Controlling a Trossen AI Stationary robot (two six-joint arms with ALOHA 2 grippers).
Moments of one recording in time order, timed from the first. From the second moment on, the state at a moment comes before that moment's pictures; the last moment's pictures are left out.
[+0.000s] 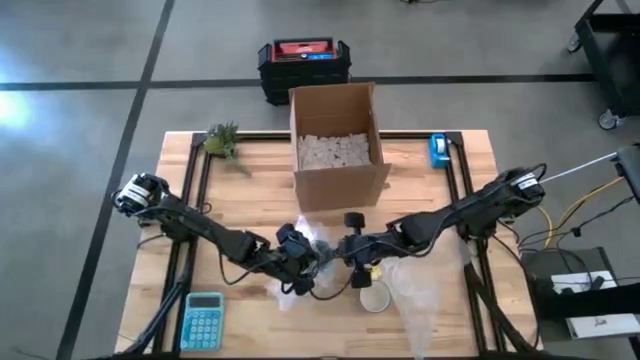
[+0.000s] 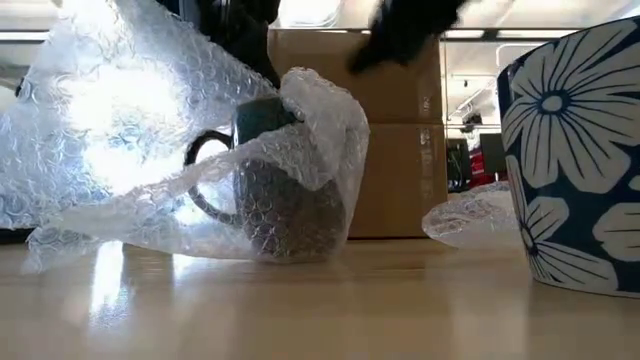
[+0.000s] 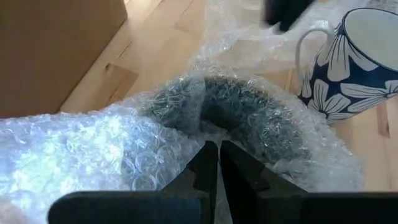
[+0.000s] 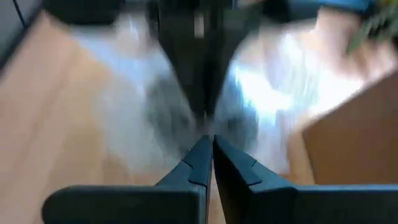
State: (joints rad) left arm -0.42 1.64 1.02 -0.15 -0.51 -0.64; right arm 0.32 1.69 1.19 -0.21 0.26 0.03
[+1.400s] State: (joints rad) left arm -0.52 1.47 1.20 -0.86 -0.39 -0.80; right arm 0.25 1.94 1.21 -0.05 0.22 0.00
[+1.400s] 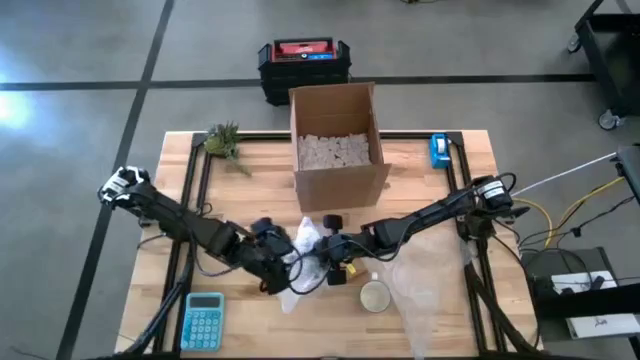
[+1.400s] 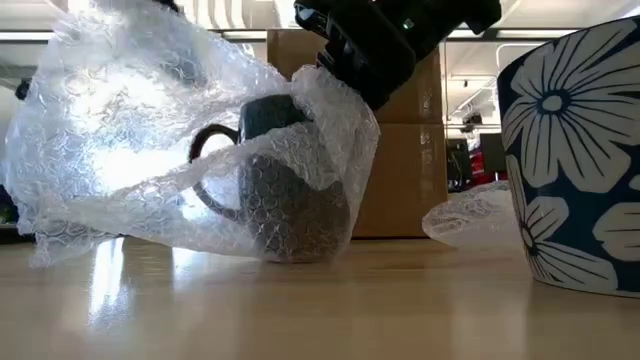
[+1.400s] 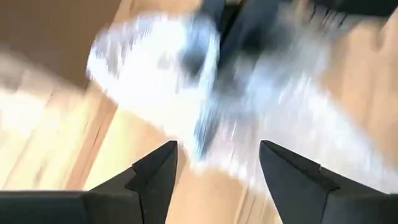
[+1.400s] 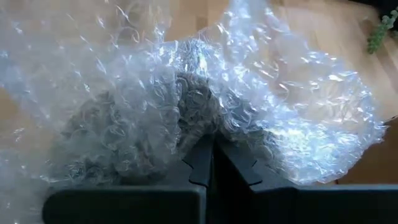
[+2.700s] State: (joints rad) left arm -0.45 1.65 0.99 -0.11 -0.49 -0.53; right arm 0.26 1.77 1.29 -0.21 -0.03 0.01
